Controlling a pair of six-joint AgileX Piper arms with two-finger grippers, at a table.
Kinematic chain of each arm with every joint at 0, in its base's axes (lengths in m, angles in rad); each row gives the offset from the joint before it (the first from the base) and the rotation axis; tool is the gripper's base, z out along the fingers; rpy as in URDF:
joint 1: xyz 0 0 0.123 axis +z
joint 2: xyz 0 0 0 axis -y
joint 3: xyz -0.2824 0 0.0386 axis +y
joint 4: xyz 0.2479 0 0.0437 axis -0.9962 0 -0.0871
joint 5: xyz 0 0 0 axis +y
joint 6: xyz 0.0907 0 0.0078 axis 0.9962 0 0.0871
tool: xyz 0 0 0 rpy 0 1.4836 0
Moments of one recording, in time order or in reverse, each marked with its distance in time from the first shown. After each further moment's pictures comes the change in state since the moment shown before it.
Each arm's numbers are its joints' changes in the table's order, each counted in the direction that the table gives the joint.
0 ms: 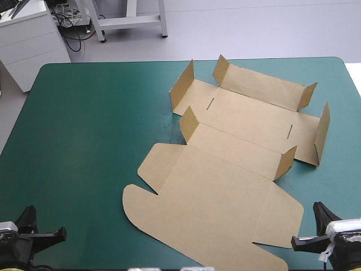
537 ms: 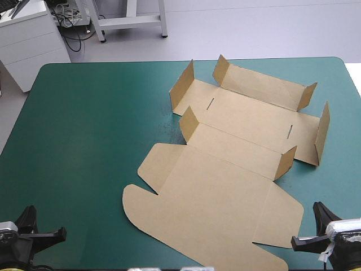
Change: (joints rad) left arm 0.000 0.000 0.000 0.000 0.000 0.000; right arm 0.000 0.000 0.000 -0.001 0.000 -0.001
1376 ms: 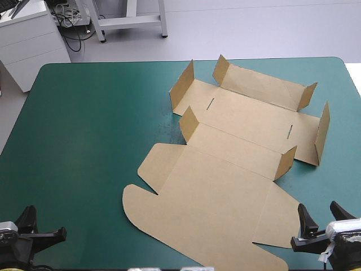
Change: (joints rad) left arm 0.000 0.000 0.000 0.000 0.000 0.000; right arm 0.000 0.000 -0.002 -0.009 0.008 -0.005
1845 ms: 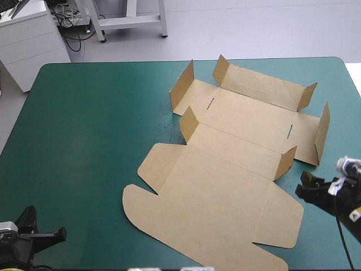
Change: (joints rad) left arm 0.000 0.000 0.000 0.000 0.000 0.000; right arm 0.000 -0.526 -0.327 0.044 0.106 0.280
